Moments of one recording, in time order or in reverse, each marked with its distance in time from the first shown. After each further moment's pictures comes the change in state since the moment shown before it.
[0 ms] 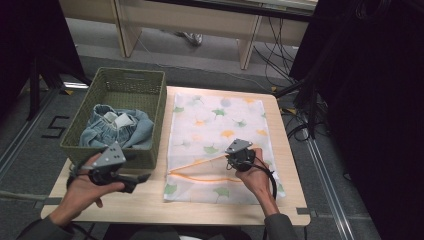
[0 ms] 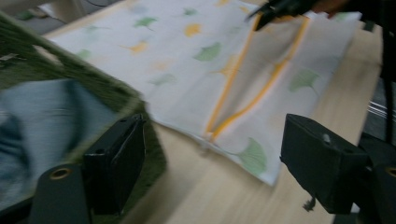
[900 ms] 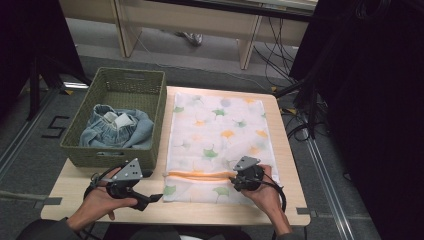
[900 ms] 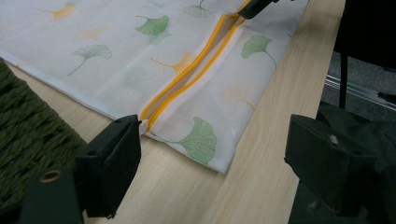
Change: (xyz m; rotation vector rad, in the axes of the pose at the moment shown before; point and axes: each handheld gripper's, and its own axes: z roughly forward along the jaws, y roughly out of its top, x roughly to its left) left arm -0.030 -0.028 0.041 0.078 -0.166 0.006; right arm 0.021 -0.044 -0.015 0.091 0.050 0.021
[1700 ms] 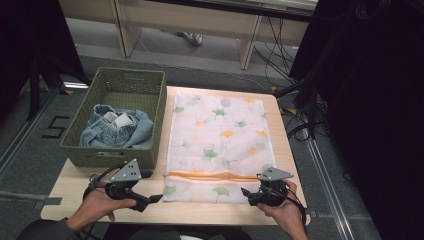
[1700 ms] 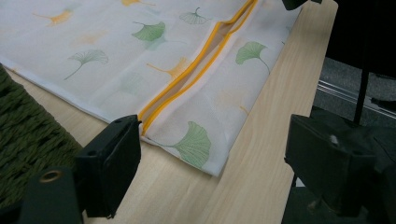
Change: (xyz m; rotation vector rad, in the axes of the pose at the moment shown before) left arm -0.001 0.000 -0.002 -0.030 -0.007 0.009; right arm 0.004 -0.050 -0.055 -0.131 0.026 0.288
